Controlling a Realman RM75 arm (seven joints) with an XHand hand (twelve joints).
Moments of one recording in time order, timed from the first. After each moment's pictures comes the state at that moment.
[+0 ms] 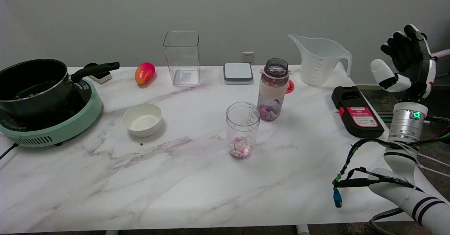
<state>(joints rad) -0.05 -0.97 -1.66 1.08 1.20 1.18 1.18</state>
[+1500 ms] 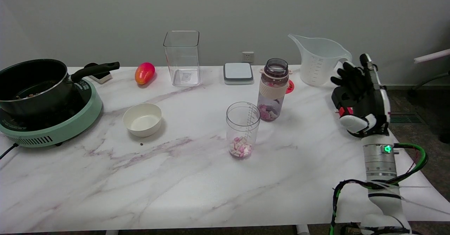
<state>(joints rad) -0.26 -1.03 -1.81 1.22 1.03 1.24 1.28</state>
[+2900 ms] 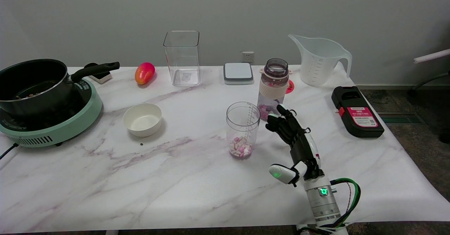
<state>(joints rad) -0.20 -1.30 -2.04 0.97 0.75 1.28 1.23</state>
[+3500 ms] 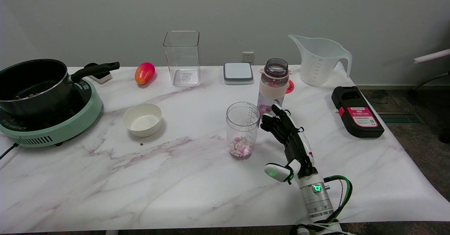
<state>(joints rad) -0.14 -1.32 -2.05 0.89 0.74 1.27 1.27</state>
